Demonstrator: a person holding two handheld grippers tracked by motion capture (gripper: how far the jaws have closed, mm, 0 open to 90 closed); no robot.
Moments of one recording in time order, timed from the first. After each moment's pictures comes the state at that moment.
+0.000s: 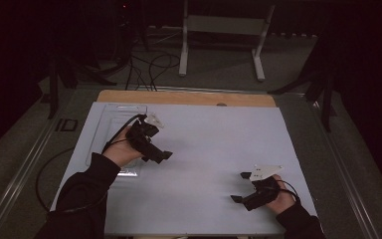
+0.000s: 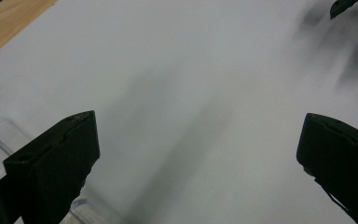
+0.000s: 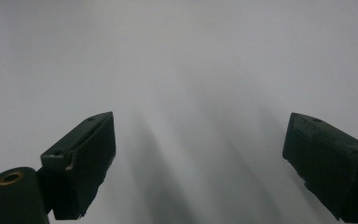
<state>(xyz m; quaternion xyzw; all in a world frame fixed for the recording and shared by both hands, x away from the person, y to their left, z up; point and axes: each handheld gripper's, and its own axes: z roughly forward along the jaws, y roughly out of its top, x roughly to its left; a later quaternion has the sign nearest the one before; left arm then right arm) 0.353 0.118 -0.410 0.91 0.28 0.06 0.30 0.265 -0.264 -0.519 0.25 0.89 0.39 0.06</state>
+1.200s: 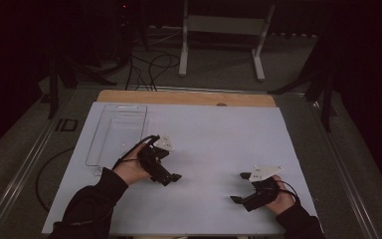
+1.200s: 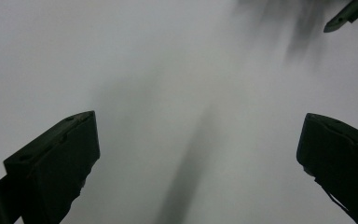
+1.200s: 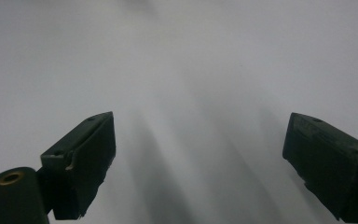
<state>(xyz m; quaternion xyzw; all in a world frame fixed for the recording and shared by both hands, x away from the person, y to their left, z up) 0.320 0.096 -0.454 0.92 0.21 0.01 0.33 0.264 -0.263 -0.519 0.25 0.89 0.39 0.06</state>
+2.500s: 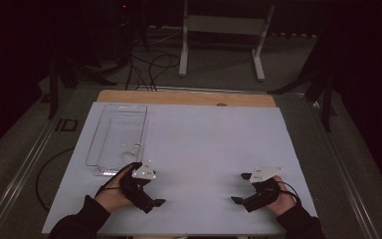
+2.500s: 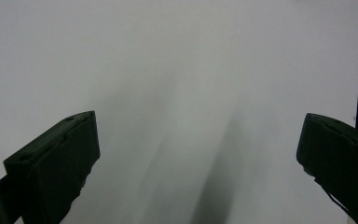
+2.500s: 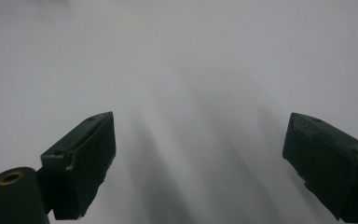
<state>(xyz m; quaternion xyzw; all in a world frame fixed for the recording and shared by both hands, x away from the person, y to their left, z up) 0.264 0.144 -0.497 0.92 0.20 0.02 0.34 0.261 -0.264 -0.519 0.25 0.89 0.38 0.06</state>
